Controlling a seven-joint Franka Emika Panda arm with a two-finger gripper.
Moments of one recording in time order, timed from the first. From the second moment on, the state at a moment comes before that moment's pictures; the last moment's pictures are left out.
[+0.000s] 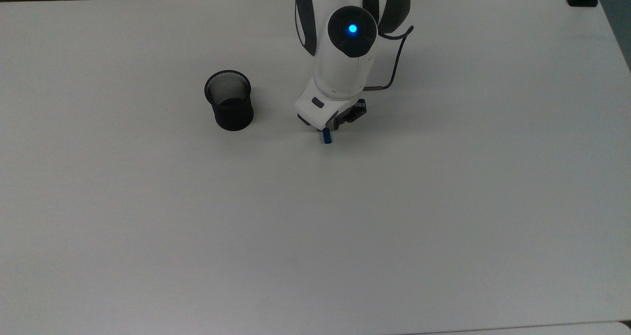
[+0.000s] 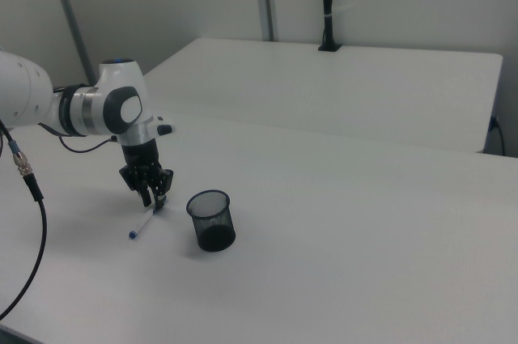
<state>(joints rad) 0.20 0.41 0.06 -1.80 -0.08 2.09 0.16</state>
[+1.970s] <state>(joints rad) -0.11 0.04 0.04 -2.06 -0.09 2.42 0.14</state>
